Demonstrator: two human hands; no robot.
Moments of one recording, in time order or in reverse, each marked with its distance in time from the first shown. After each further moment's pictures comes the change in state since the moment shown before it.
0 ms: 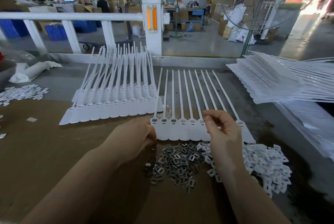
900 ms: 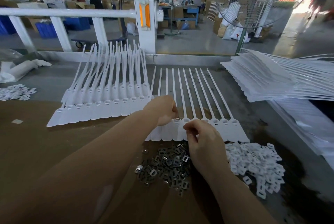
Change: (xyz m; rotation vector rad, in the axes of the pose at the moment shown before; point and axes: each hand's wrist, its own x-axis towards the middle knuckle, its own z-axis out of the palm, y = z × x) left_hand 0.095 0.042 -0.008 -0.255 -0.005 -0.059; right_hand -0.007 0.013 0.005 -0.614 -0.164 -0.347
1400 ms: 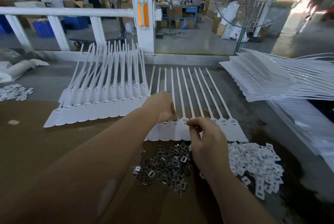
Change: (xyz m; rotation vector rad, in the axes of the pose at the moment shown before) left_hand 0.003 0.004 -0.004 0.010 0.015 -0.062; right_hand 0.002 0.001 -0.003 0.047 0.096 0.027
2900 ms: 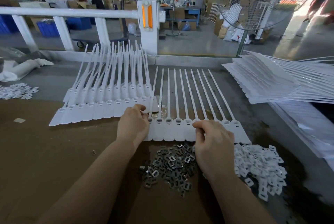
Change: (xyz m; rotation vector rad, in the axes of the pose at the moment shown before) left_hand -0.036 -0.062 0.032 -0.281 0.461 -0.299; right_hand -0.005 0.000 -0.001 -0.214 -0.010 0.026
